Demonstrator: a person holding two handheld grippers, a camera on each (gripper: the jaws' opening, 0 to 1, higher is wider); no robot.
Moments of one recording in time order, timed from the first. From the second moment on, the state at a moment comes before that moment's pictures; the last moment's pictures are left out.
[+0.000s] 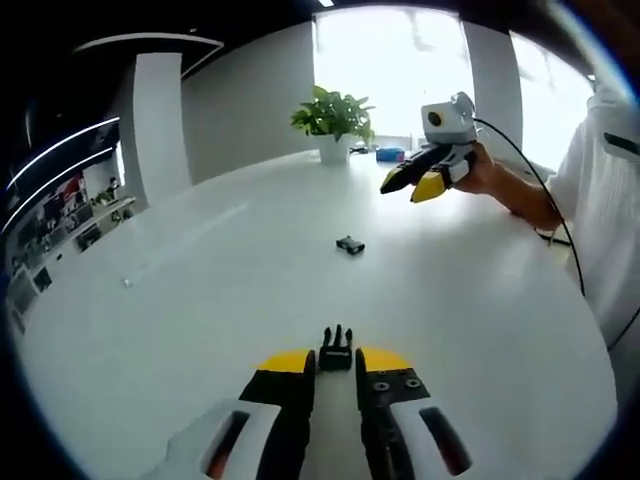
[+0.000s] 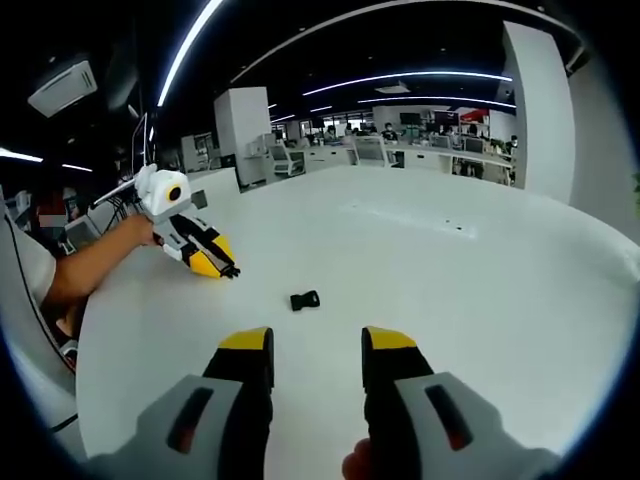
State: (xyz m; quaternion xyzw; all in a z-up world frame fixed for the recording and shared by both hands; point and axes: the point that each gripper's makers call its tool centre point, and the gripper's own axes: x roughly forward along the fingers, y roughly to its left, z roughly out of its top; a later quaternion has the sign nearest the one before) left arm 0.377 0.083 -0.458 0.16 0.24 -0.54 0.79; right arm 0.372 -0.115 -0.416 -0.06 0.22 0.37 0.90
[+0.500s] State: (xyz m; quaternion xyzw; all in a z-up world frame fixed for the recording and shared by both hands) left arm 0.375 0.079 -0.458 0.15 0.26 -0.54 0.79; right arm 0.372 -0.115 -0.417 -0.06 0.22 0.38 0.90
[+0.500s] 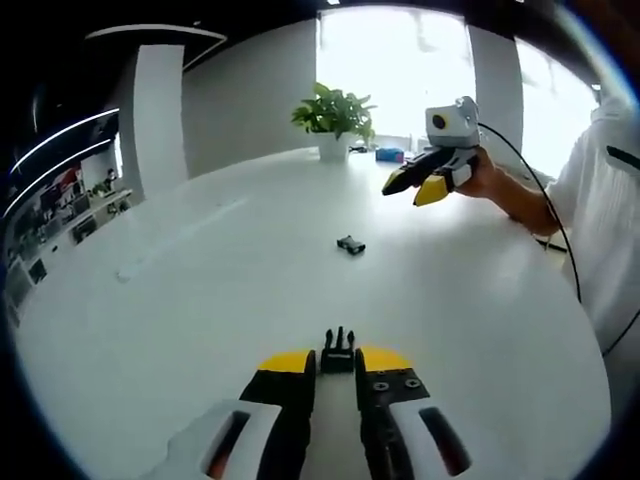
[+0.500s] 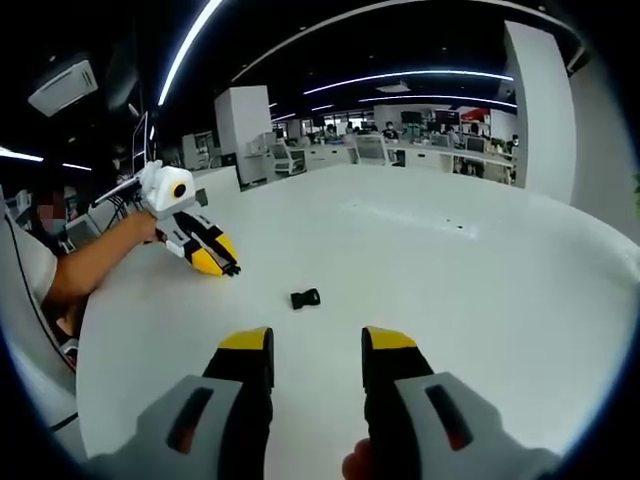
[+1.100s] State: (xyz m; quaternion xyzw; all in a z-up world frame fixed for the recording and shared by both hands) left arm 0.377 0.080 -0.459 0.15 0.25 -0.55 0.78; right arm 0.373 -0.110 -0.420 -0.06 0.23 0.38 0.90
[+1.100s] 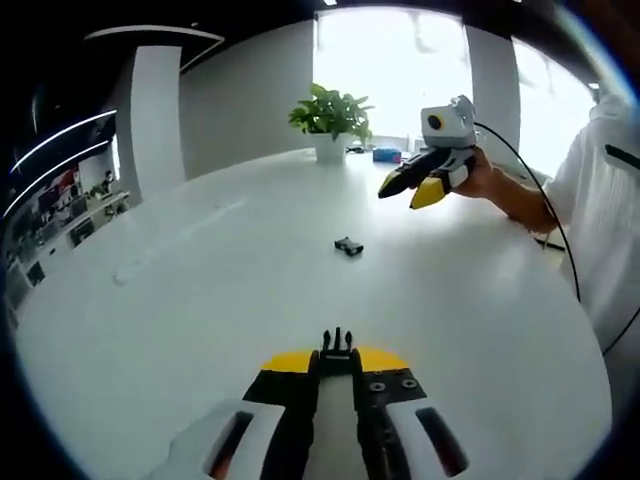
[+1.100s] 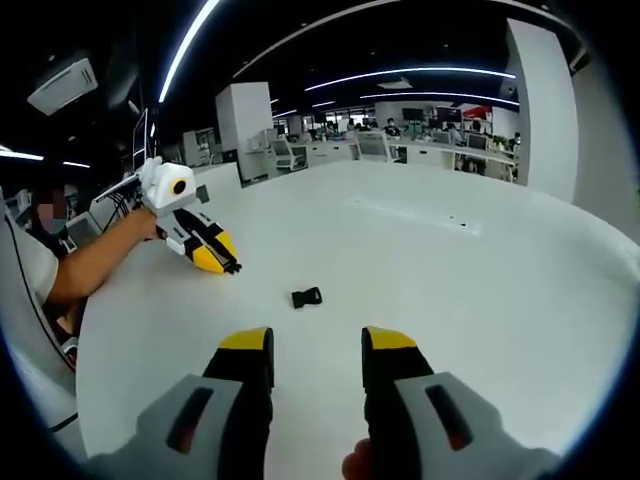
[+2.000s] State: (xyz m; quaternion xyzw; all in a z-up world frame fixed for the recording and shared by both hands) left arm 0.379 0.067 -0.464 0.15 0.25 -0.55 0.79; right arm 0.381 -0.068 -0.444 -0.08 0.27 0.47 0.84
